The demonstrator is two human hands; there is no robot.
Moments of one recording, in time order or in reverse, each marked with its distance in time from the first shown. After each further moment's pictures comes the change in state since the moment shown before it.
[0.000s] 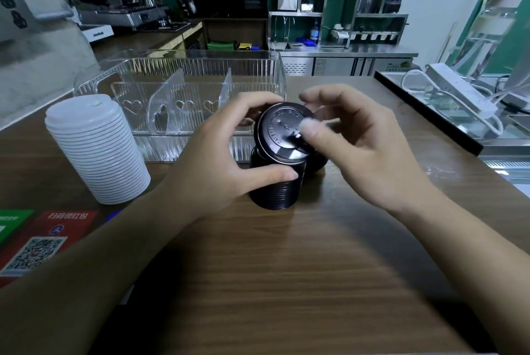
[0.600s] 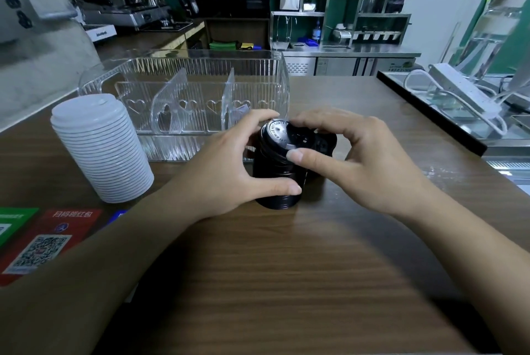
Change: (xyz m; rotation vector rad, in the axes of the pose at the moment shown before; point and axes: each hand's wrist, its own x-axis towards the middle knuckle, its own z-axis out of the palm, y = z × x) left_hand -0.002 -0.013 0.005 0.075 -0.186 -0.198; right_hand -0.001 0.006 -0.003 -0.288 -0.118 -0.064
